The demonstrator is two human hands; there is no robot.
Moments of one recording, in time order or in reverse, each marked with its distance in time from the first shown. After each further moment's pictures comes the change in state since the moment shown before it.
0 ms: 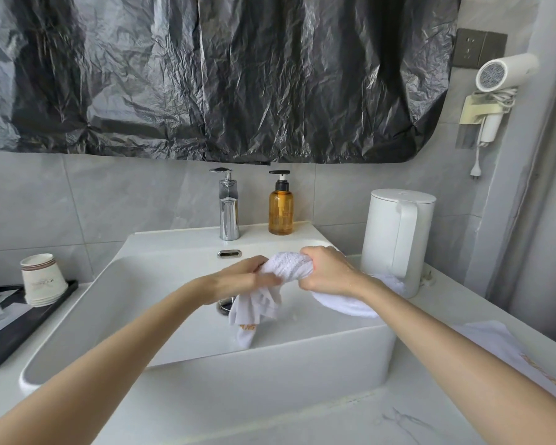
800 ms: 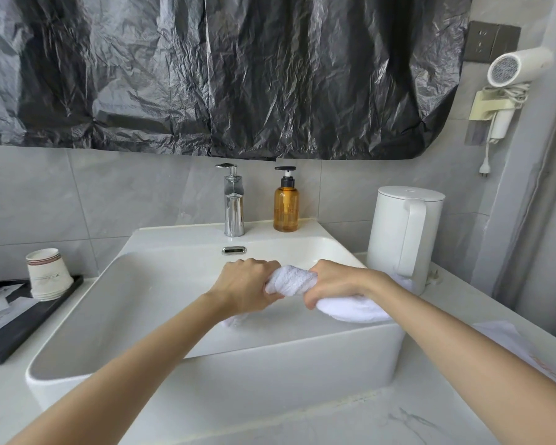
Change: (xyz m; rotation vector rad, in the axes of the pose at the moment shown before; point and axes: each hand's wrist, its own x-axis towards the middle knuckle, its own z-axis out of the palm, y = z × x) left_hand 0.010 -0.019 0.022 0.870 0.376 0.160; right_hand -0.002 0.000 0.001 0.159 -0.443 0.192
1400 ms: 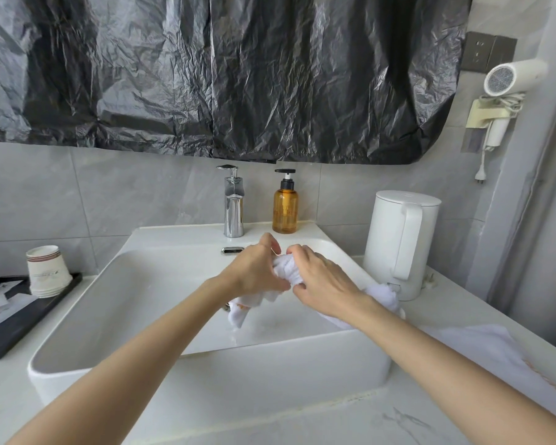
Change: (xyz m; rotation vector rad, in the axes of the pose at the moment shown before) left_hand 0.015 0.013 -0.025 -0.511 -0.095 -0.213; right_hand -0.013 -0.018 0.030 -0.492 0.601 -0.398
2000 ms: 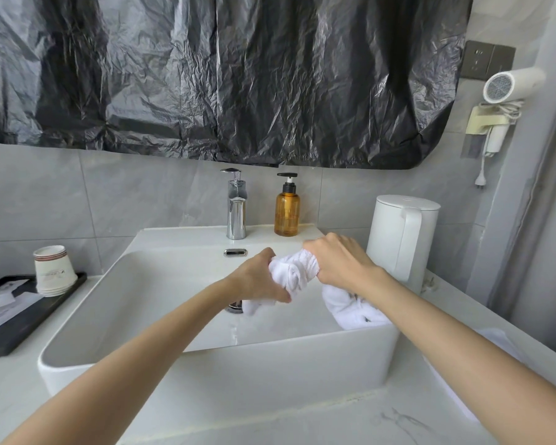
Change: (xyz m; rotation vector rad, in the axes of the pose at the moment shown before) left_hand -0.005 -0.004 0.007 -0.109 -0.121 -0.167; right_hand 0.014 0.010 -0.047 -0.324 -0.082 0.023
